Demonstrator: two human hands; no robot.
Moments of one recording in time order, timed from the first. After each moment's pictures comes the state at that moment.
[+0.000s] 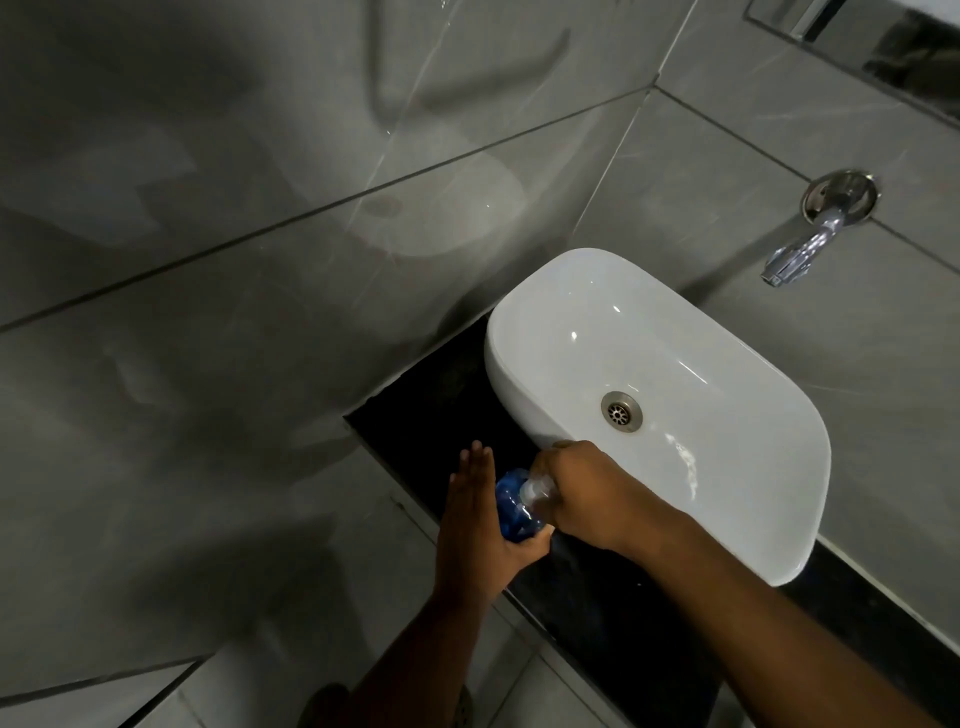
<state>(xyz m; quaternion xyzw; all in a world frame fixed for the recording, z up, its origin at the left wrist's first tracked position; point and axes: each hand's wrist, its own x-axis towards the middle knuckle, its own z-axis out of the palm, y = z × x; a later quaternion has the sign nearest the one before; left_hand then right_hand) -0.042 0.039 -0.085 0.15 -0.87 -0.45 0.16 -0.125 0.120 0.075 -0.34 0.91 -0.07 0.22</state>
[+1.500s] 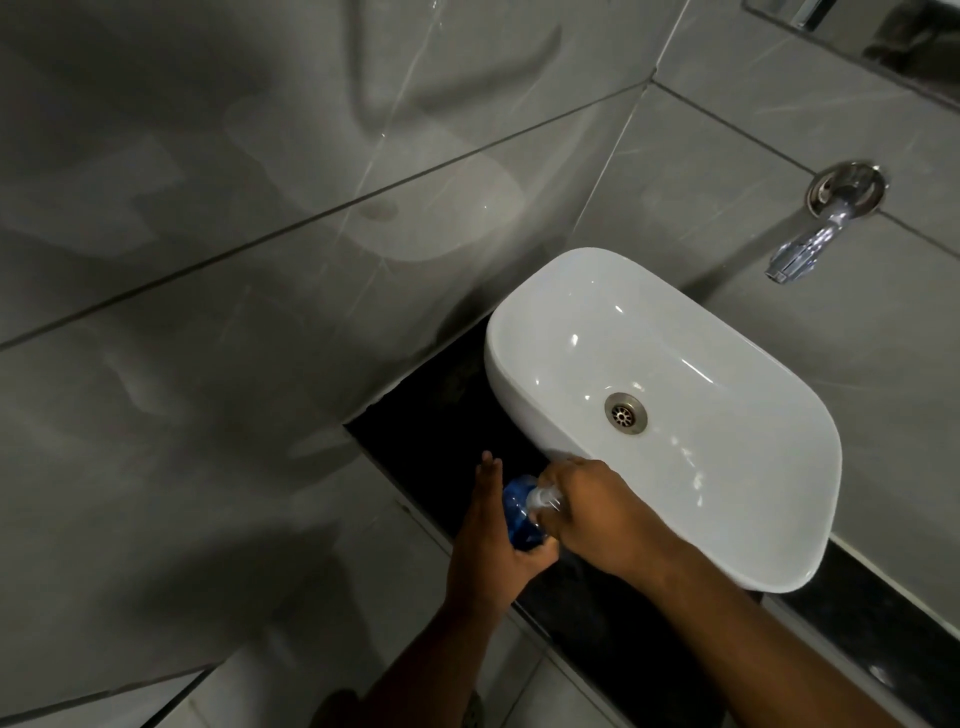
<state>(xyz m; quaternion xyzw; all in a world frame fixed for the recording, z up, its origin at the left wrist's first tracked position) -0.044 0.048 -0.092 0.16 -0.83 -0.52 0.15 -0.120 0.133 0.058 -0.32 0.92 -0.13 0.18</state>
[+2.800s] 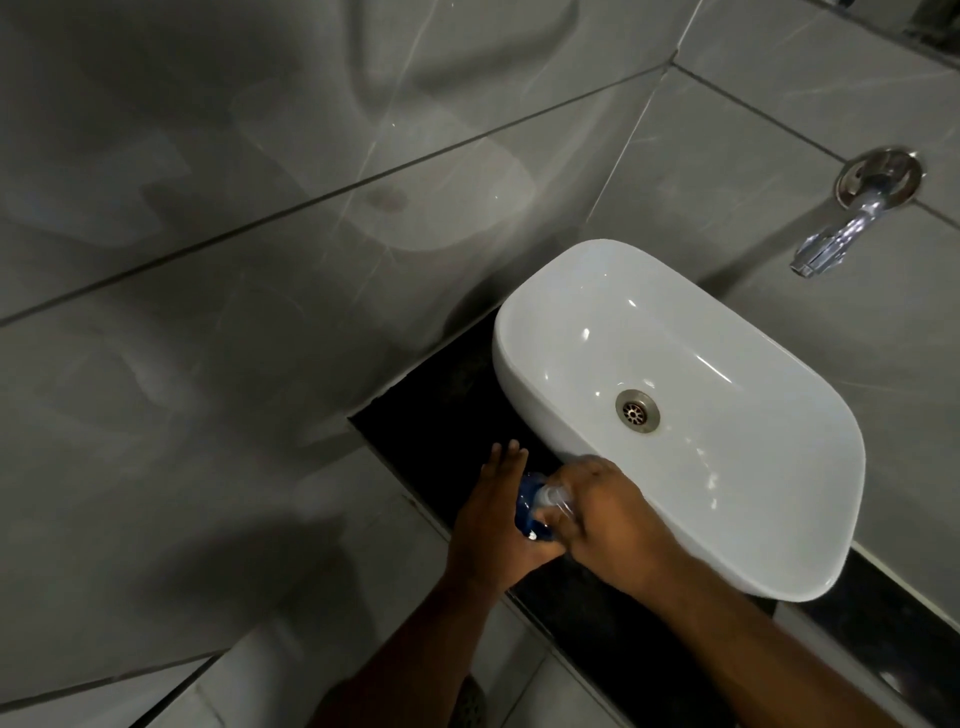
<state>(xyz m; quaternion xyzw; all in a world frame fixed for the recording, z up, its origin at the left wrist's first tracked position) -0.059 0.033 -0.085 0.10 -0.87 -0.46 0.16 -0.117 0.145 0.038 -0.34 0.92 -0.13 0.13</state>
